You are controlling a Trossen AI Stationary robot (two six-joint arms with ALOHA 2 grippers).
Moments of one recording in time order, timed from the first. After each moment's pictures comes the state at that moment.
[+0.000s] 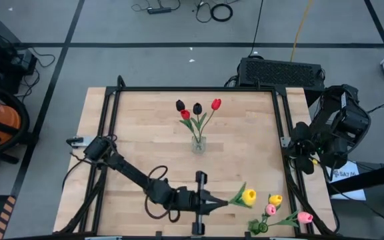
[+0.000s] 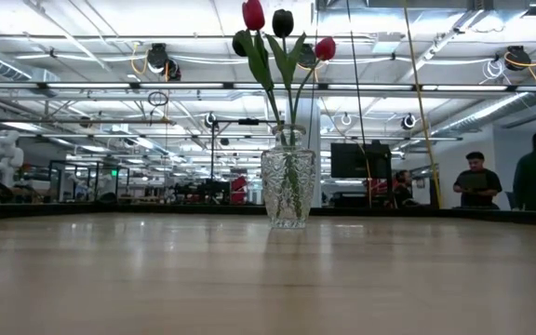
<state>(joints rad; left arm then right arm) -0.55 2.09 1.50 1.15 -0.39 0.25 1.07 0.82 1.23 -1.57 0.50 1.32</state>
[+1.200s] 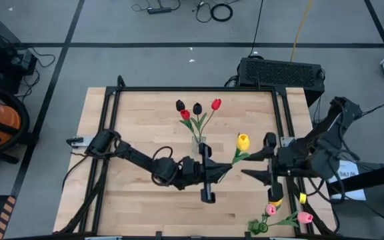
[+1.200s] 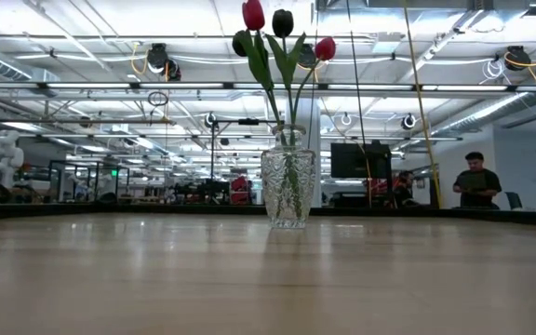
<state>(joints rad) -0.38 2.09 1.51 1.33 -0.37 0.18 0.82 1.13 1.23 -0.17 0.87 0.23</state>
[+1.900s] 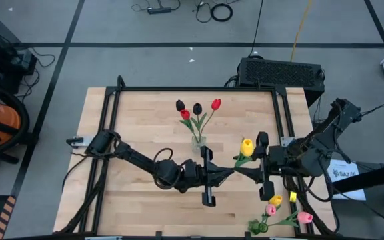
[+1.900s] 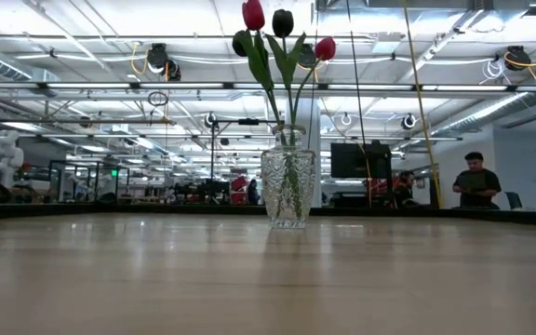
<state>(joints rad) -0.40 2.09 1.51 1.26 -0.37 0.16 0.74 1.18 1.23 -0.09 0.80 0.22</state>
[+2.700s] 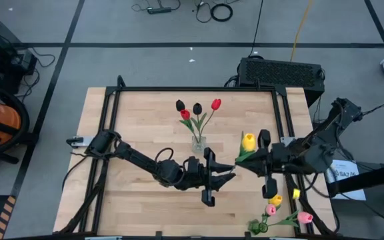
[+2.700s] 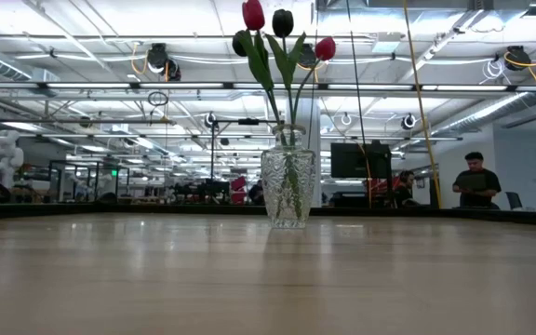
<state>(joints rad) -0.39 2.09 1.51 1.22 -0.37 -0.03 0.74 1.16 1.23 -0.09 0.79 0.22</state>
